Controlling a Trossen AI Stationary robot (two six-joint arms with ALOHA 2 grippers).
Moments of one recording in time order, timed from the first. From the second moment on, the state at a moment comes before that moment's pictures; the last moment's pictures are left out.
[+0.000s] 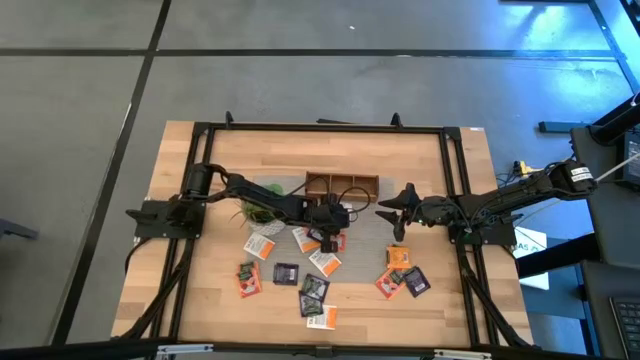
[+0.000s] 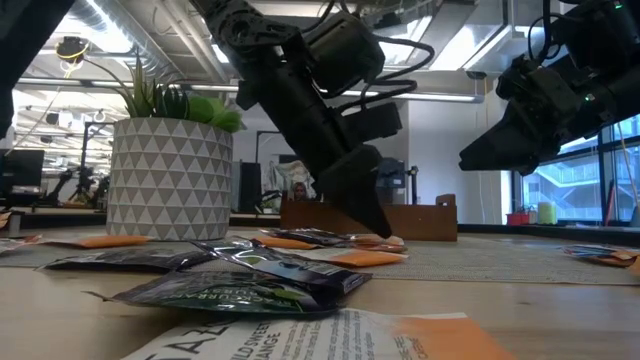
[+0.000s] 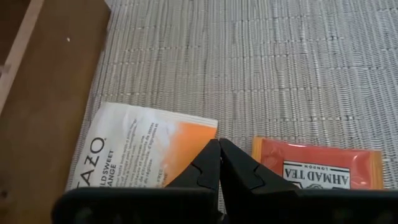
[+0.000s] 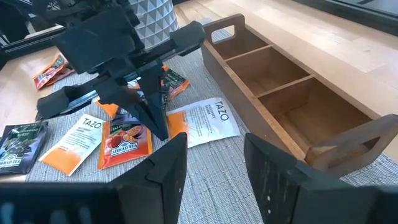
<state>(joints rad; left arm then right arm) -0.05 2.08 1.28 -0.05 -0.16 -0.01 0.15 0.97 0.15 0.41 0.37 0.39</state>
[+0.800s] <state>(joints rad) -0.04 2.05 1.28 -0.12 -0.18 -0.03 0.15 0.97 0.15 0.41 0.37 0.38</state>
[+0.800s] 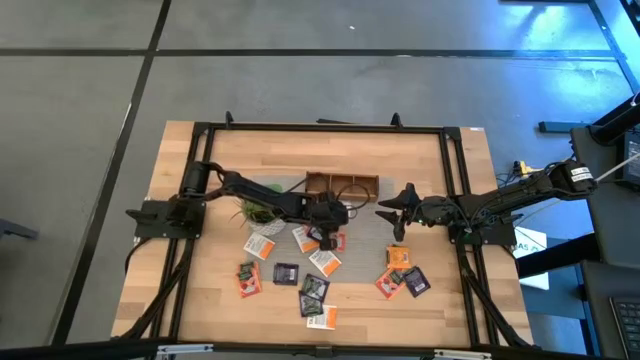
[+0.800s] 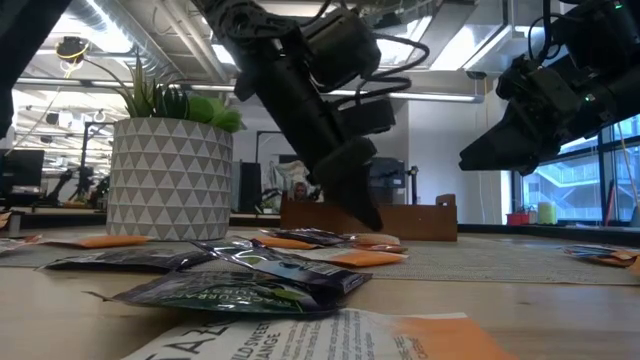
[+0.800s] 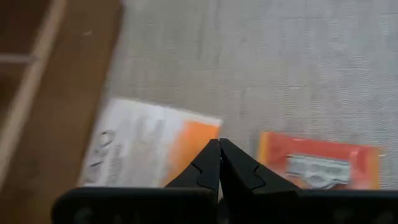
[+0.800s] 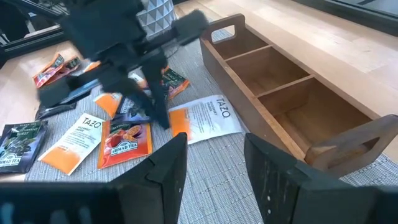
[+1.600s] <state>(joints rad) -0.06 2.08 1.28 -0.12 -0.07 -0.05 0.15 0.97 0.15 0.41 0.43 0.42</state>
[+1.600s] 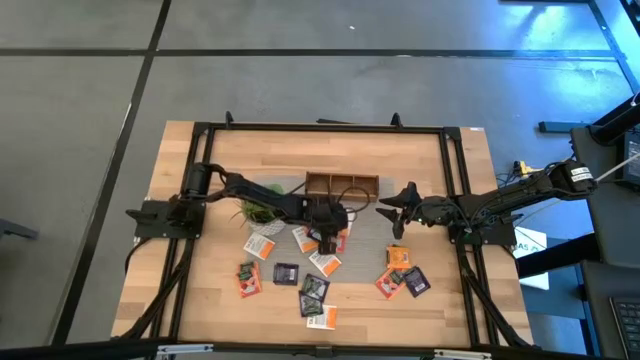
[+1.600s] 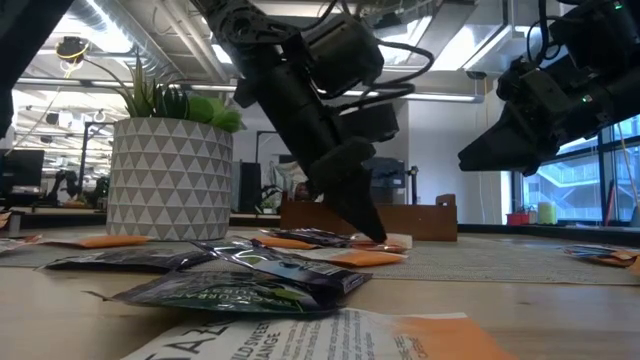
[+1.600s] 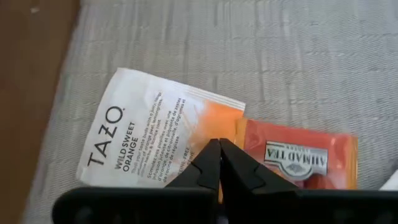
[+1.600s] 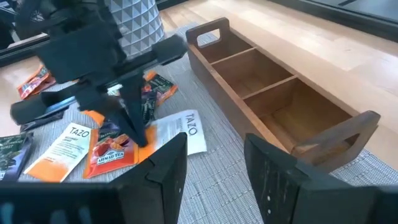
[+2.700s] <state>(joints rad) -0.11 2.16 1.28 0.06 -0.05 -0.02 0.15 0.97 0.15 0.59 0.19 0.69</state>
